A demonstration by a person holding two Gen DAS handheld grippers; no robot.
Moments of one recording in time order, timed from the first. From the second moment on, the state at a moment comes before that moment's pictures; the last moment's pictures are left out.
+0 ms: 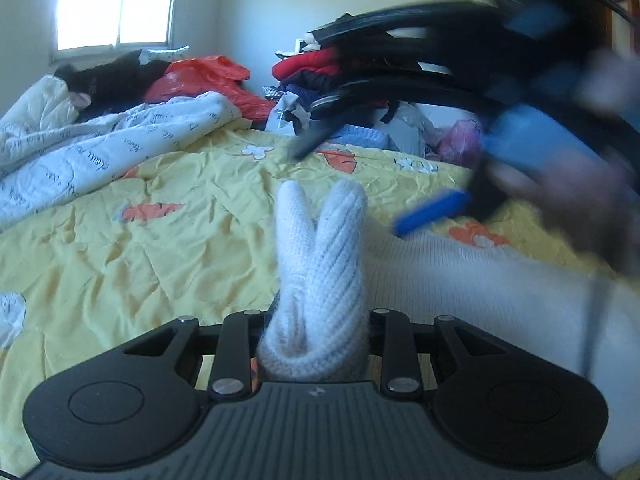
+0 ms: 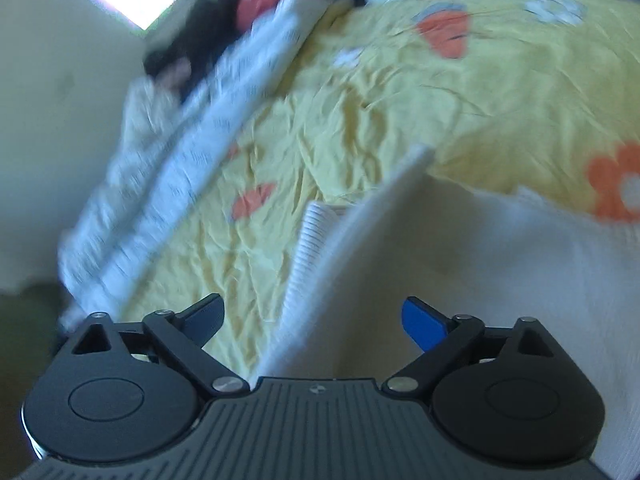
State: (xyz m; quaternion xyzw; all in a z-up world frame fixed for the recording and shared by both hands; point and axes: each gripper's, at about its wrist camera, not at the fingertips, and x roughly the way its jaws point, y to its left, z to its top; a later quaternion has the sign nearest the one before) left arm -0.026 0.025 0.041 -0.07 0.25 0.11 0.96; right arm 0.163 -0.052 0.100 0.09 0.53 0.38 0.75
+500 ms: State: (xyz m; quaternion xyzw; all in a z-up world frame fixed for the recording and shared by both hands) left arm -0.034 0.015 0.057 -0.04 0.24 0.08 0.97; right arm 0.164 0.006 0.091 -0.13 0.50 0.40 0.76
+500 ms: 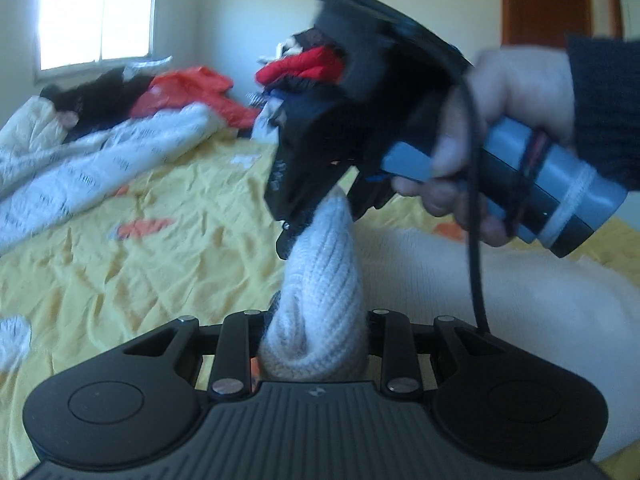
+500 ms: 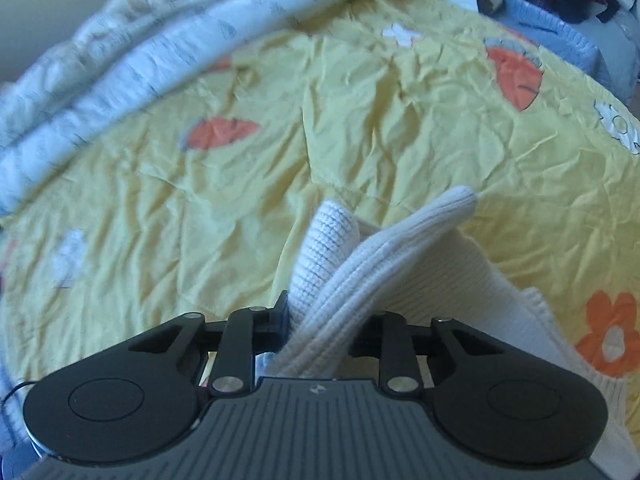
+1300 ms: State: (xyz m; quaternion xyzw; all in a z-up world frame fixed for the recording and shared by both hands) left arm -0.030 -0.249 0.033 0.13 0.23 -0.19 0.95; right arm 0.140 -0.375 0.065 0.09 0.50 0.30 0.81
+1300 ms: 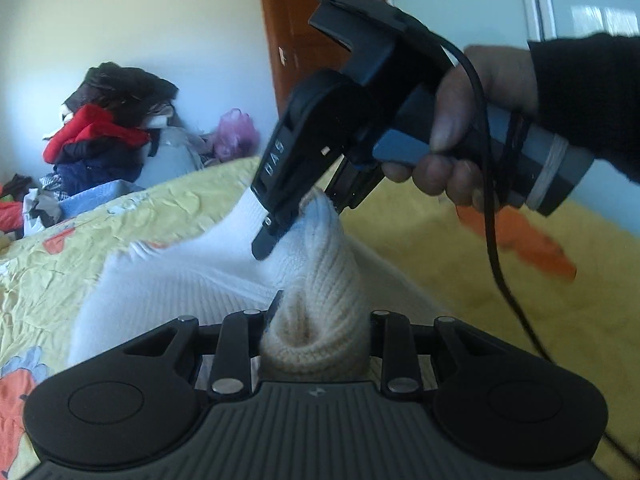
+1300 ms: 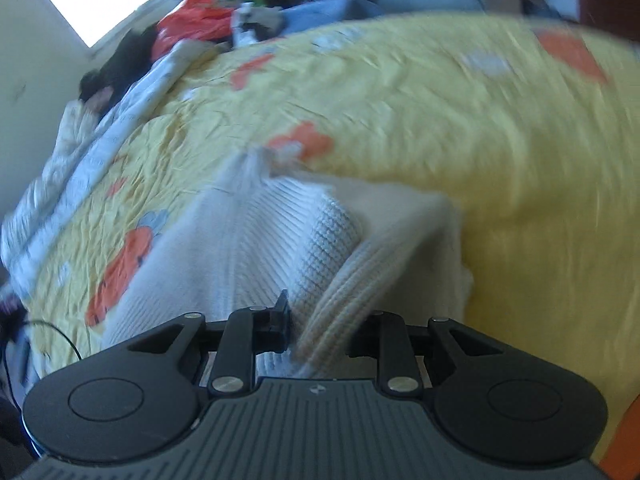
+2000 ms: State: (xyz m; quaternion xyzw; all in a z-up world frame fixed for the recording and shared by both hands) left arm -0.094 -0.246 -0.010 0.38 0.09 -0.26 0.89; right arm 0.144 -0.409 0.062 0.19 0.47 0.27 0.82
